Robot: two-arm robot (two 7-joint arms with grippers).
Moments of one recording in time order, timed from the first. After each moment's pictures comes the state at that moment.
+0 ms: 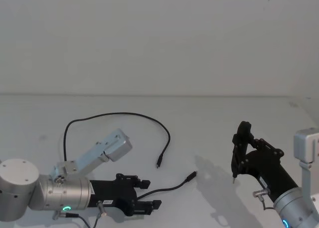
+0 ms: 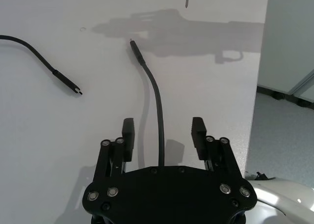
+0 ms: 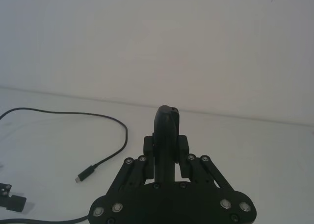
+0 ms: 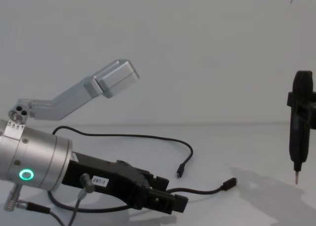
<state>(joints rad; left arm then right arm) -0.55 0.52 0.72 -1.42 -0.45 0.34 -0.75 -0.01 0.34 -0.23 -1.77 0.29 0.03 0.07</state>
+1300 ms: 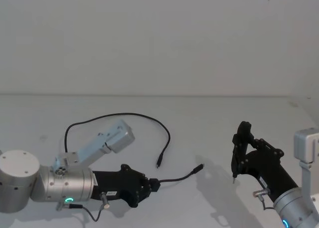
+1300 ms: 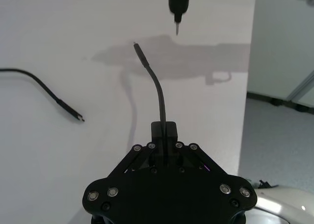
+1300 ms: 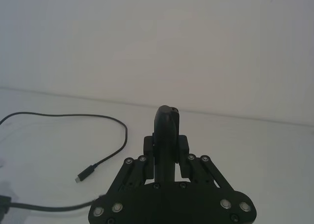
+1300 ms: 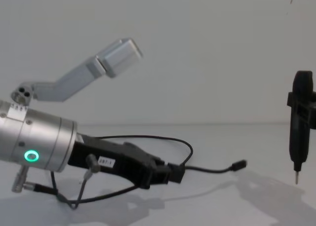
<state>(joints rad) -0.59 0.53 0.74 -1.44 -0.48 0.31 -0.76 -0.01 0.34 -0.23 -1.77 0.29 0.03 0.07</state>
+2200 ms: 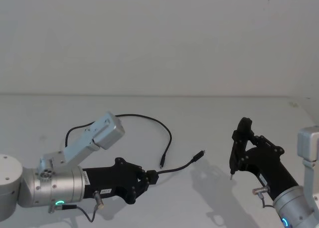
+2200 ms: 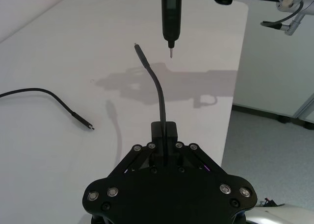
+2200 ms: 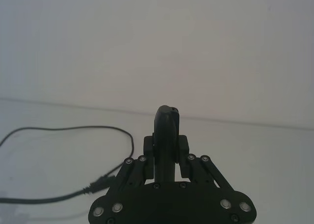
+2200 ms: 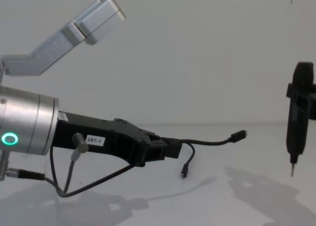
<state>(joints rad) -0.50 0.61 0.68 -1.62 -0.54 0.30 -0.67 -0.02 0.32 -0.22 -1.79 0.30 0.03 0.07</state>
